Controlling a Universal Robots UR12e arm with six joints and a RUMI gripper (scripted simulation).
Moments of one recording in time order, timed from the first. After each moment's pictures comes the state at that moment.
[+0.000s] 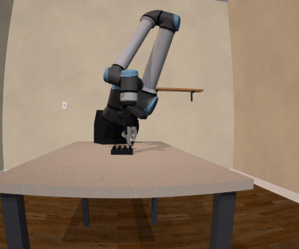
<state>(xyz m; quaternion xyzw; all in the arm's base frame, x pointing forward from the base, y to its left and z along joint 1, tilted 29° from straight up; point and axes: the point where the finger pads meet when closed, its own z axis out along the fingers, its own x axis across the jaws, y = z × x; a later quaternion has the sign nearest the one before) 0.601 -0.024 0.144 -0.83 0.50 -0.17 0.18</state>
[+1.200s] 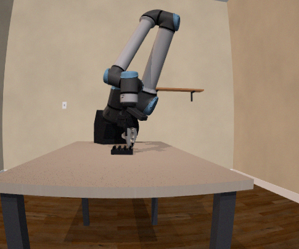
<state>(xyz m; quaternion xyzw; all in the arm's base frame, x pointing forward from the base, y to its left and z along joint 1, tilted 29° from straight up) 0.605 -0.023 0.138 -0.83 0.50 -0.17 0.18</state>
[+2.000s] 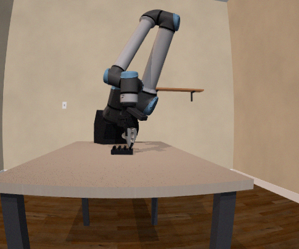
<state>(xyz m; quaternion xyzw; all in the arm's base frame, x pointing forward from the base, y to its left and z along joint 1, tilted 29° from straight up) 0.605 -0.023 0.138 -0.83 0.50 -0.17 0.18</state>
